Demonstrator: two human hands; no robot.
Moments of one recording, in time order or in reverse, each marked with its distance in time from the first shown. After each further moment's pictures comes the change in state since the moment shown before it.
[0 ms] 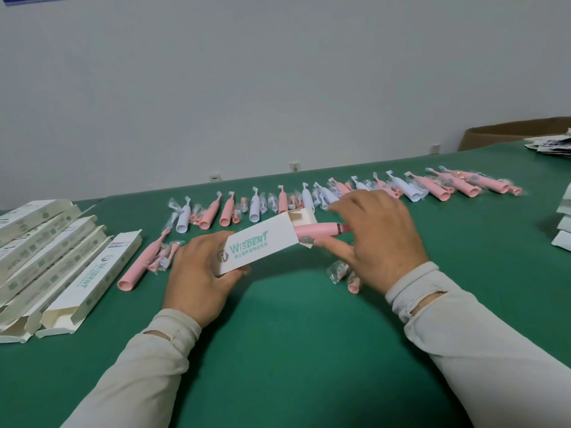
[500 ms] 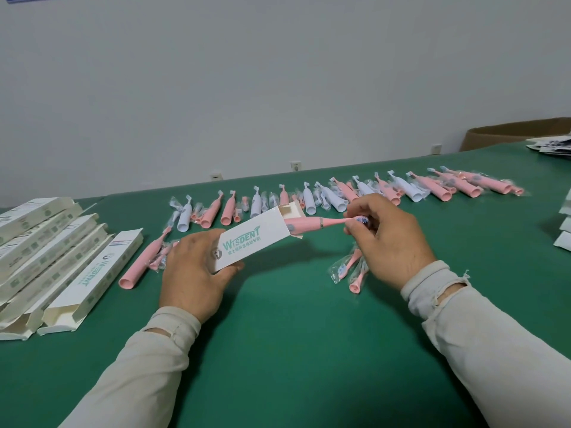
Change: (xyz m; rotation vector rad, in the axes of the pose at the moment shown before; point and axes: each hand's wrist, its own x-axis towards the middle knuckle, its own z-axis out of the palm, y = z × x) left_hand 0.000 0.000 -0.003 0.035 0.057 -0.093; right_hand -0.002 0.017 0.018 0.719 0.030 0.358
